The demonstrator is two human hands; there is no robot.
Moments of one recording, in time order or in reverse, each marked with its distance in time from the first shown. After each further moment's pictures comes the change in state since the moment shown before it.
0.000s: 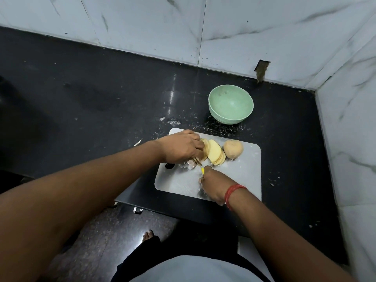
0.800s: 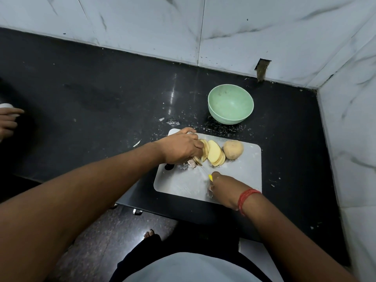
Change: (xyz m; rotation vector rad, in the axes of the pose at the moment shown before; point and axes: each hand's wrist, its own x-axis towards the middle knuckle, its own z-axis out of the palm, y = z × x) left_hand 0.003 -0.002 -0.001 0.018 -0.052 -0.057; right_hand -0.001 0.030 0.002 -0.070 -0.008 -0.007
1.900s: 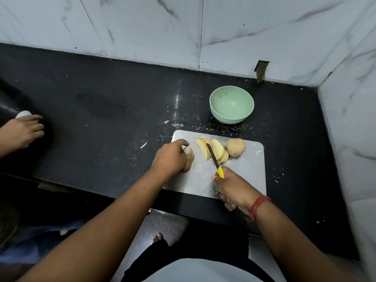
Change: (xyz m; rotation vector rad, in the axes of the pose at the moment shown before) left_hand -0.025 0.064 -0.011 -0.629 0.174 -1.179; right_hand -0.036 -0.004 0.003 1.055 -0.022 0.062
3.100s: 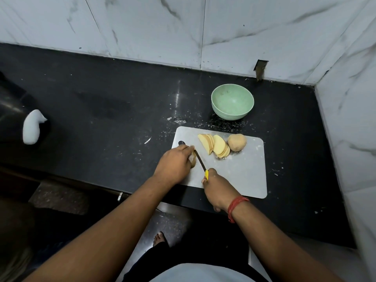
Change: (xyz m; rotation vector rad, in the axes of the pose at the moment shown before) left_hand -0.030 -0.020 0.018 0.210 0.042 0.331; right_hand -0.007 -0.001 0.051 -0.590 0.134 -0.098
